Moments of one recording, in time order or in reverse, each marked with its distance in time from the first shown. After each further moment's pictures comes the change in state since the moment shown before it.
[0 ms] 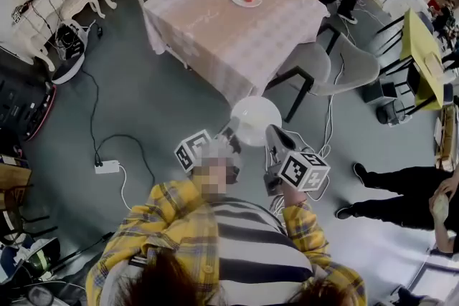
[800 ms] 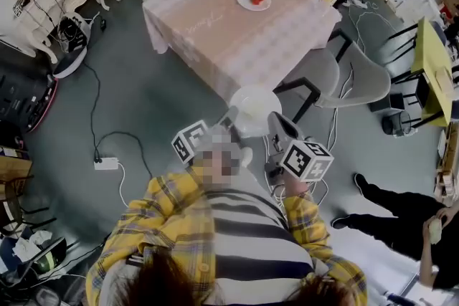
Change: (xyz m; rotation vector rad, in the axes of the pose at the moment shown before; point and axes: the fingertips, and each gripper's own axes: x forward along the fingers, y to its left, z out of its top) left arm 0.070 -0.005 0.059 0.007 -0.065 0.000; right arm 0.077 -0.030 0.063 -0.005 -0.001 0.054
